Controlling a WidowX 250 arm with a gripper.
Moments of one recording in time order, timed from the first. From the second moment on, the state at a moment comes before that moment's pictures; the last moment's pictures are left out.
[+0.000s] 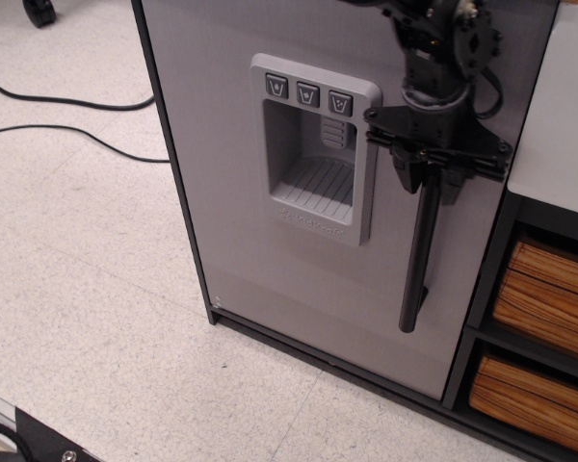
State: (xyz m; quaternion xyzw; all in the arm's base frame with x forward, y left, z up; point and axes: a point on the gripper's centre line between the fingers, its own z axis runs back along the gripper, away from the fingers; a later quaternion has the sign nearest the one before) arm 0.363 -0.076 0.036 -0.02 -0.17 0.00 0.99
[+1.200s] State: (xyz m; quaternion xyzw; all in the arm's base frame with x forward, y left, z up) arm 0.293 -0.008 0.074 -0.07 -0.11 -0.04 0.99
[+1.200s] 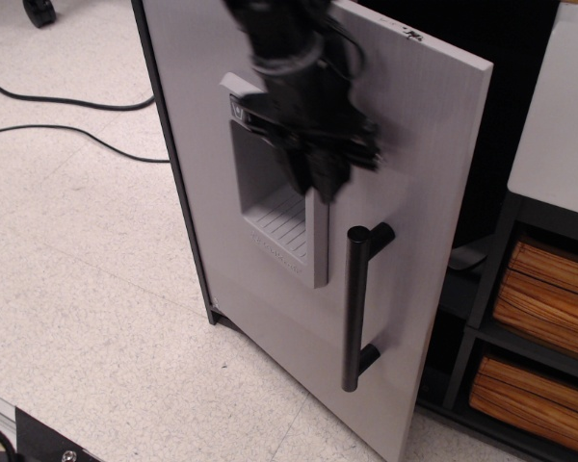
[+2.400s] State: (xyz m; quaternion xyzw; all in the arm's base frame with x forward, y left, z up) arm 0.286 -0.162 0.013 -0.01 -0.06 -0.11 0.99
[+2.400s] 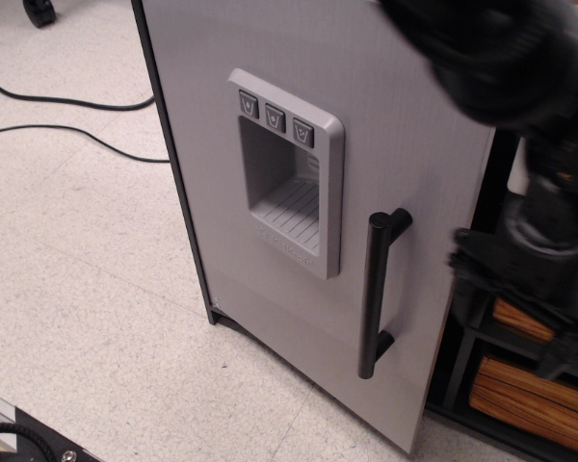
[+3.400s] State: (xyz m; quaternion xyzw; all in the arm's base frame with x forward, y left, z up) arm 0.359 -0.127 0.027 0.05 -0.13 0.02 0.99
